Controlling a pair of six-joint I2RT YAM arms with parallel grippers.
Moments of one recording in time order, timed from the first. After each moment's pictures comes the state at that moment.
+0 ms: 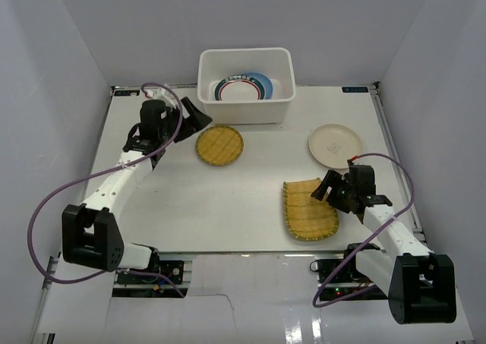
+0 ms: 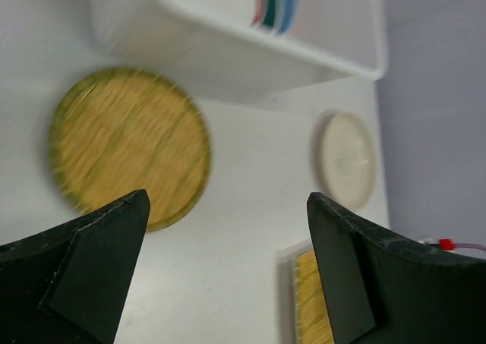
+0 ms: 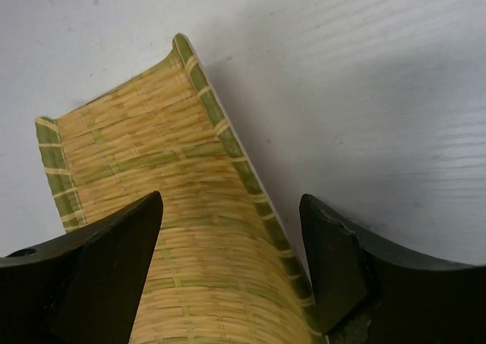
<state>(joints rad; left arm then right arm) -0.24 1.37 1.13 -0.08 0.23 -0.68 0.08 0.98 0.41 -0.31 -0.19 0.48</state>
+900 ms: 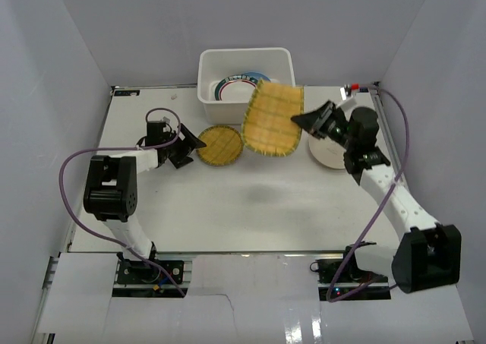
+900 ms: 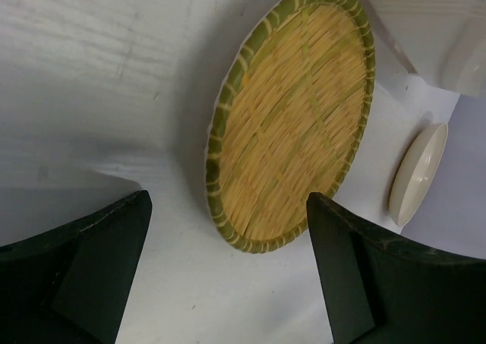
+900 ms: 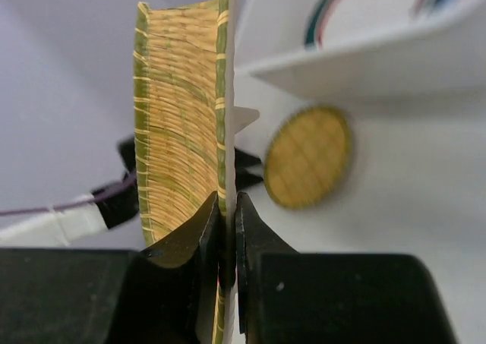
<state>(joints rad) -0.06 1.76 0.91 0.08 0.40 -0.80 0.21 1.14 0.77 0.20 -0.52 0.84</state>
